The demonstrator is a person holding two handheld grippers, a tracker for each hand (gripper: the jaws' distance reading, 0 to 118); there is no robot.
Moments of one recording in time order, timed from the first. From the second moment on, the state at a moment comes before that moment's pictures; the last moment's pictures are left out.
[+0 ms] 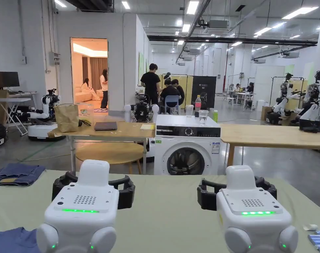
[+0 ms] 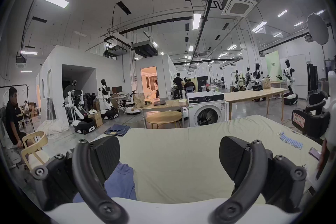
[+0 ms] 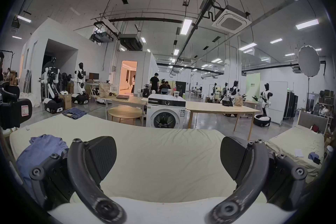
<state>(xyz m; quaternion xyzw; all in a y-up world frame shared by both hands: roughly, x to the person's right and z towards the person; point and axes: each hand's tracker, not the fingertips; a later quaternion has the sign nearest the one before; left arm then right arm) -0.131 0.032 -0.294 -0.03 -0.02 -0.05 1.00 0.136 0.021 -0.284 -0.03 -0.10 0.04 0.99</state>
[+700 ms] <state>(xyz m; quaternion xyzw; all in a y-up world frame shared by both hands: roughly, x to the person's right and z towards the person) -0.133 0.022 -0.300 -0.03 -0.03 -0.04 1.00 0.141 0.015 -0.290 -0.03 -0.12 0.02 0.99</state>
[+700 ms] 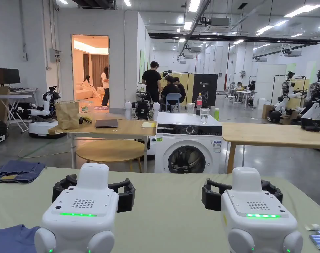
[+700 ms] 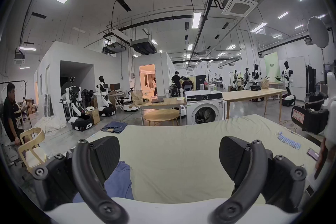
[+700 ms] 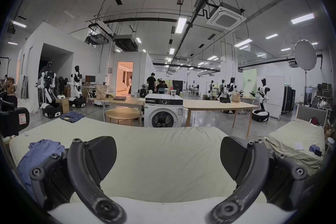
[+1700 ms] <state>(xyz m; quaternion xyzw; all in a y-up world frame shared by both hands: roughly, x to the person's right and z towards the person) -0.169 0.018 -0.293 -0.03 0.01 -0.05 1.00 0.115 0.010 -0.297 -0.03 -0.09 0.02 1.00</state>
